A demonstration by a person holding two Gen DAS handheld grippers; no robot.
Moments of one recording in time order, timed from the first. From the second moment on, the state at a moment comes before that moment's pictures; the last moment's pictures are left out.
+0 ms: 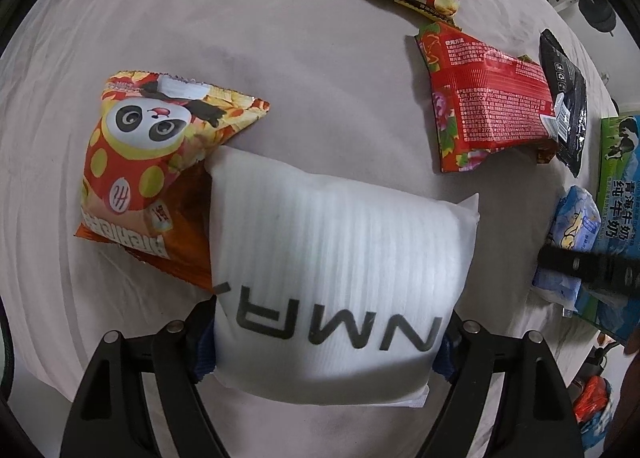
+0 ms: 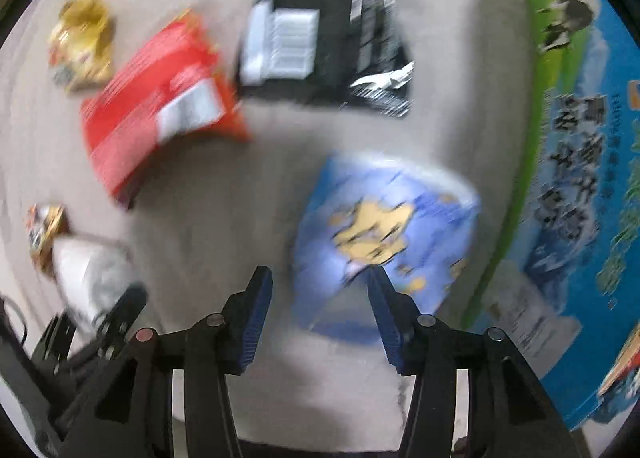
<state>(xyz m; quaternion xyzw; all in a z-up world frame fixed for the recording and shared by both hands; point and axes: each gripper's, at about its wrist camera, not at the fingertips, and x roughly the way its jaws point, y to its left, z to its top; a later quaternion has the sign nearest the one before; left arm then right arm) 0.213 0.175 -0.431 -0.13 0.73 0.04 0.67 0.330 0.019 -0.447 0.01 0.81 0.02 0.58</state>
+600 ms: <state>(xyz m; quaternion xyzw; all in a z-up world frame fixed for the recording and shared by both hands) 0.206 0.183 -0.426 -0.14 0.73 0.04 0.66 0.344 0.000 -0.467 -0.01 0.81 -0.04 0.58</state>
